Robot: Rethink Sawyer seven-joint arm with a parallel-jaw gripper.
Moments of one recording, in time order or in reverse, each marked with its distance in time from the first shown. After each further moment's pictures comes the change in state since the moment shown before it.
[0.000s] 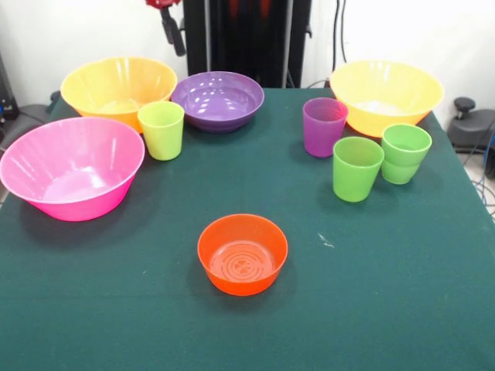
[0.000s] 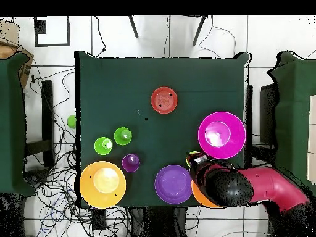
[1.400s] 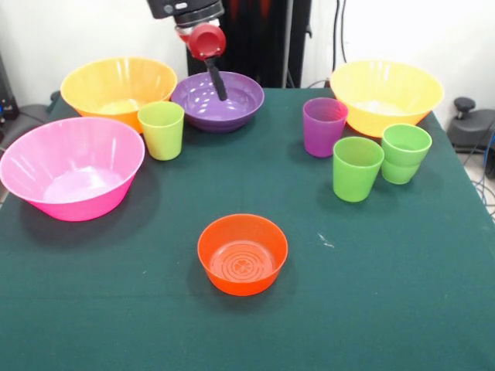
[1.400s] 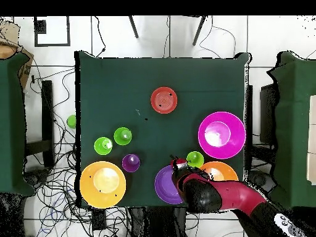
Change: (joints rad) arm 0.213 0.213 -0.376 0.040 -0.056 -0.463 0.039
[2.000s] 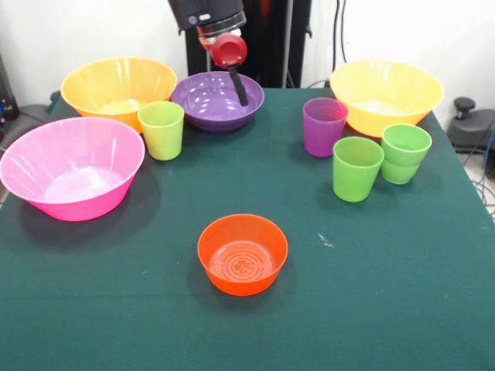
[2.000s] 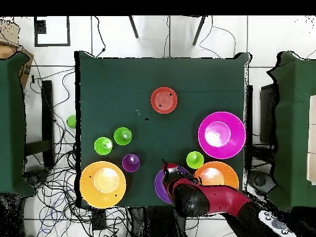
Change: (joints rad) arm 0.087 0.083 -0.103 0.015 -0.002 -0.134 0.046
